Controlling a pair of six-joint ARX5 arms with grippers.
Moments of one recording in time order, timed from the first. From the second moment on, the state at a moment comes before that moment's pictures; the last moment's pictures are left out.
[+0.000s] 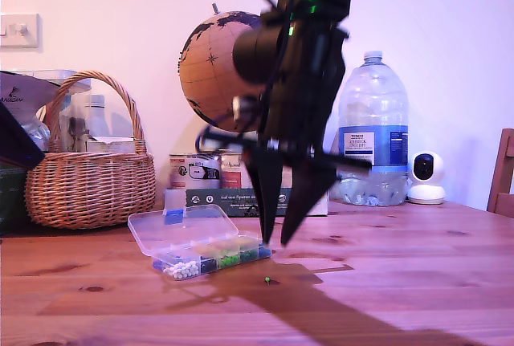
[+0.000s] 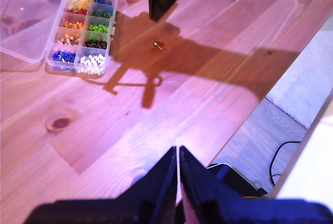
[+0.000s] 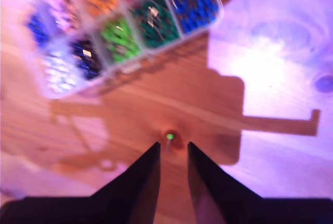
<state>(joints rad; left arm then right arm) -0.55 0.68 0.43 -0.48 0.36 0.00 0.67 2.04 1.54 -0.90 -0.13 0.37</state>
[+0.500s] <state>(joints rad) -0.55 0.68 0.43 -0.48 0.36 0.00 0.67 2.06 1.54 -0.90 -0.13 0.37</state>
